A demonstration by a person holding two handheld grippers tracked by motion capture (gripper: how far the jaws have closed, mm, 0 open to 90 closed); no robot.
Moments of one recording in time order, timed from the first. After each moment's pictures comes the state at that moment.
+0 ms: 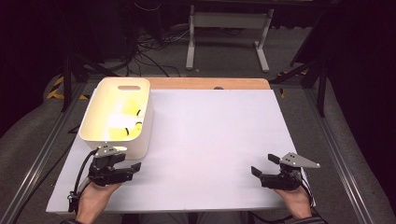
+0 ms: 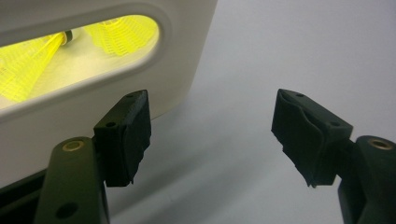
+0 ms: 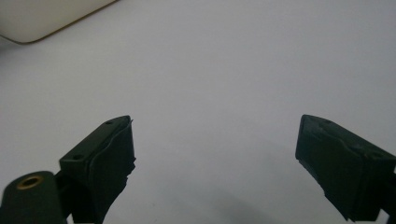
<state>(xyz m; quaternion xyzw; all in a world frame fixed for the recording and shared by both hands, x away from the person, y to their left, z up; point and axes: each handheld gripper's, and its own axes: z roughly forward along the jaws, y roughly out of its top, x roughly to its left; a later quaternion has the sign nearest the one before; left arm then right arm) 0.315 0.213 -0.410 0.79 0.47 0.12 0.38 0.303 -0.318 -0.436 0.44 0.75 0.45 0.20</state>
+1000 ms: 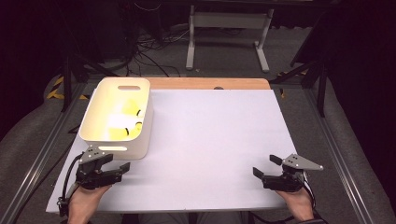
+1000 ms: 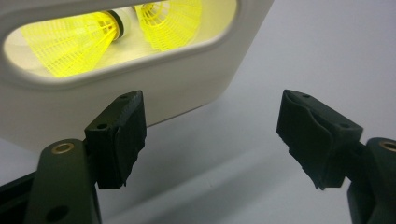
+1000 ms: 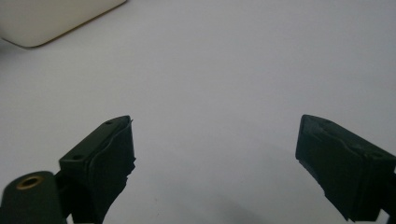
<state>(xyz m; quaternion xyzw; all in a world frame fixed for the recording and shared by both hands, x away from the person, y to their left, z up) 0.306 0.243 -0.420 0.76 0.49 0.15 0.40 0.298 -0.322 -0.435 0.44 0.74 0.46 0.21</state>
